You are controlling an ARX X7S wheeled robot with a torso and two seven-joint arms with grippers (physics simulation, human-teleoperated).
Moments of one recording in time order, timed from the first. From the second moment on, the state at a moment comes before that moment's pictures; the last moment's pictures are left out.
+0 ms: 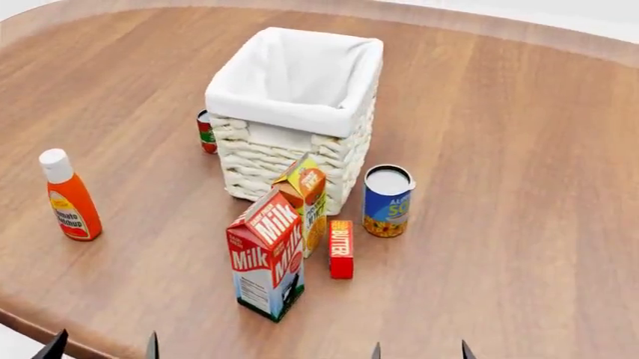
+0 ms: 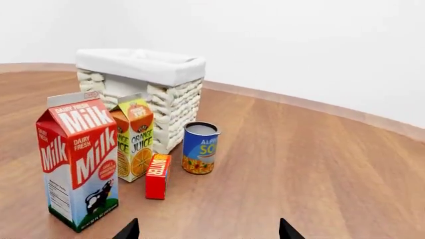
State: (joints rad) left arm -0.02 -0.16 0.17 0.04 -0.16 -0.02 -0.18; right arm 0.02 0.17 -0.20 -0.07 0.06 0.08 0.21
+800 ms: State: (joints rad) left arm -0.06 -0.19 0.12 0.10 -0.24 -0.08 -0.23; right arm 0.00 0.19 -0.21 -0.09 0.08 0.10 0.26
